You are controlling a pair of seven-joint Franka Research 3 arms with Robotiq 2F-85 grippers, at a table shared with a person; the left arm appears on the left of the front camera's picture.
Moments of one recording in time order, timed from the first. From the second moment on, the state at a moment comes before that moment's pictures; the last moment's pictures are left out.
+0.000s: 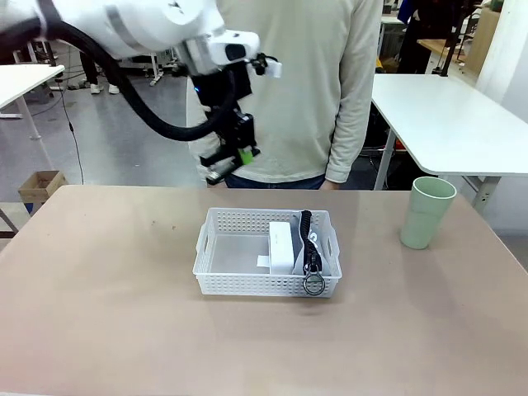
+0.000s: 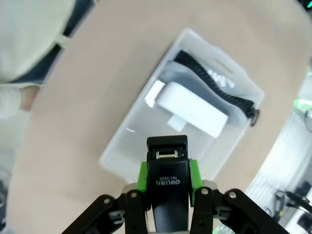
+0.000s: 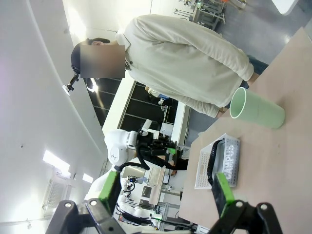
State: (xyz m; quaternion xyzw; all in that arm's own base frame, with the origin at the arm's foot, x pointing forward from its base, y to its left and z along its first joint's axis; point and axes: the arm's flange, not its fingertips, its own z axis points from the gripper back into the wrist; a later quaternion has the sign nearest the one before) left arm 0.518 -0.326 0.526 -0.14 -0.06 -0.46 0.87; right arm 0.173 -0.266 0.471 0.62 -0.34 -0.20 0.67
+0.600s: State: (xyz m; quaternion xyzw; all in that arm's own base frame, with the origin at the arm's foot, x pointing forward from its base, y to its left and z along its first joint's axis) left arm 0.471 -0.336 0.432 -0.16 -0.02 -0.44 0.88; right arm 0.173 -0.266 0.471 0.62 -0.34 -0.20 0.67
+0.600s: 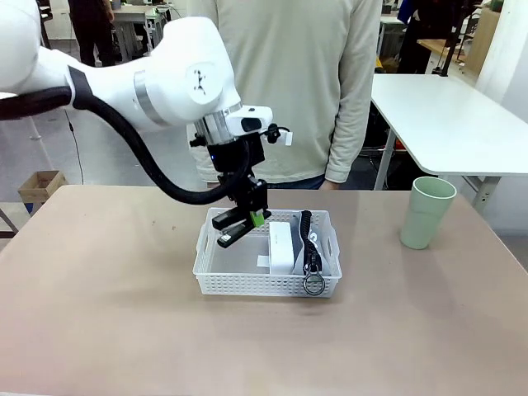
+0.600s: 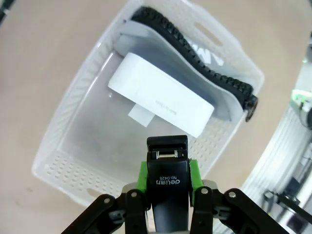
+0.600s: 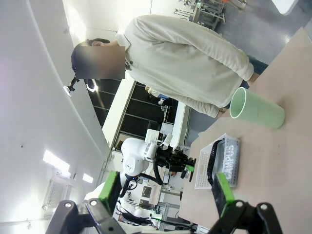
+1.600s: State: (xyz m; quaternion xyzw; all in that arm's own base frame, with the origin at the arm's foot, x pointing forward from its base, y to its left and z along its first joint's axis) left arm 0.488 -0.347 0.381 -0.15 -0.03 -0.44 0.89; right arm 0.173 -0.266 0.471 0.62 -0.34 -0.20 0.67
